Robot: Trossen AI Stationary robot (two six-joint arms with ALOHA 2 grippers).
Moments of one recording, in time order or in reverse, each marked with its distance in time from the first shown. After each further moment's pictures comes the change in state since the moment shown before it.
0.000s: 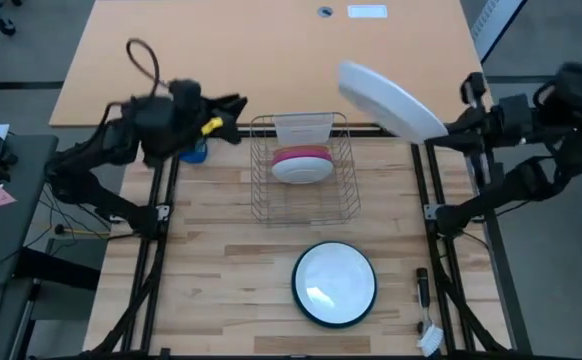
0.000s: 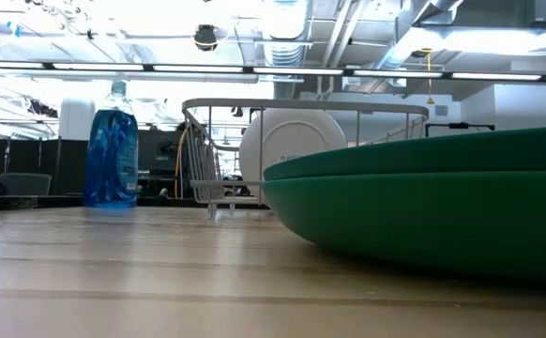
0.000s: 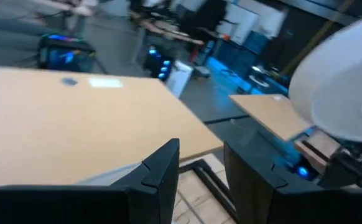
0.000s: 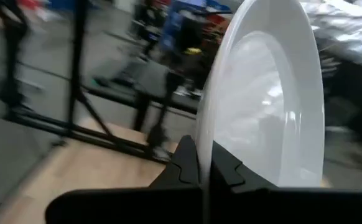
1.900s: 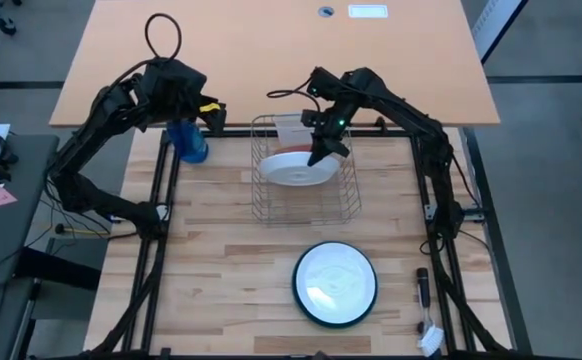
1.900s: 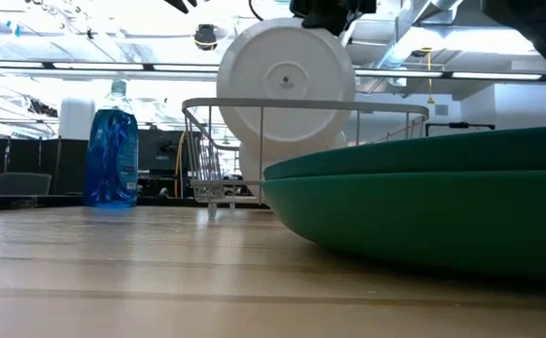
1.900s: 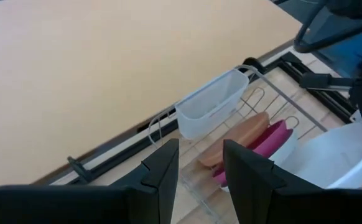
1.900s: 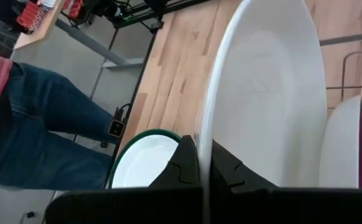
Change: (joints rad) left arm 0.618 0.000 0.000 -0.449 0.664 0.277; right arm -0.752 0.813 -0.001 -0.369 -1.185 -0.145
